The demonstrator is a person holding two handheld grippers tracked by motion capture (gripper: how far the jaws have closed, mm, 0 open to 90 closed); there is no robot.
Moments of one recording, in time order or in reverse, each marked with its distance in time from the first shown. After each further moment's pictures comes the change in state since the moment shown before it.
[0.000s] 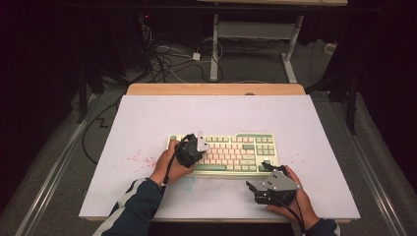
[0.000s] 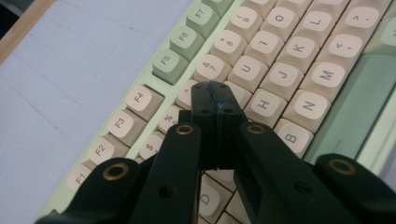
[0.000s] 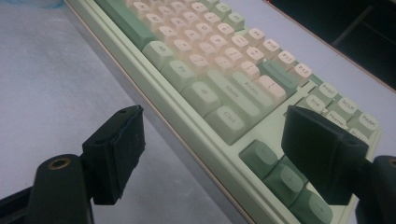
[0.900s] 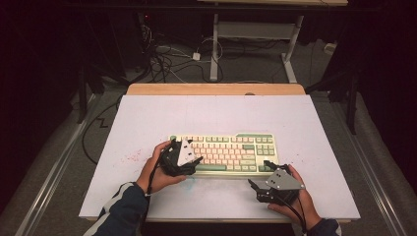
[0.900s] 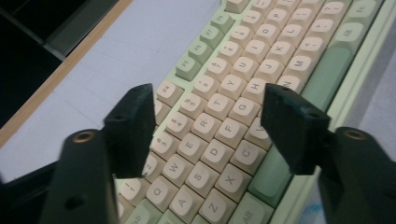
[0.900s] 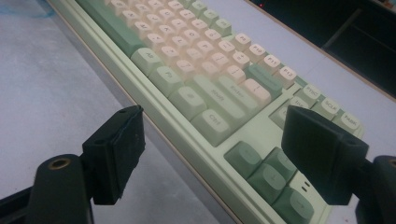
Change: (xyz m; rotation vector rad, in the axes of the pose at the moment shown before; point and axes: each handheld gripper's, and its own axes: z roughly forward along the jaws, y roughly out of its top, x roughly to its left) left arm 0.004 -0.012 -0.052 -0.187 -0.025 0.064; right arm -0.005 0.001 -0.005 -0.021 -0.021 0.023
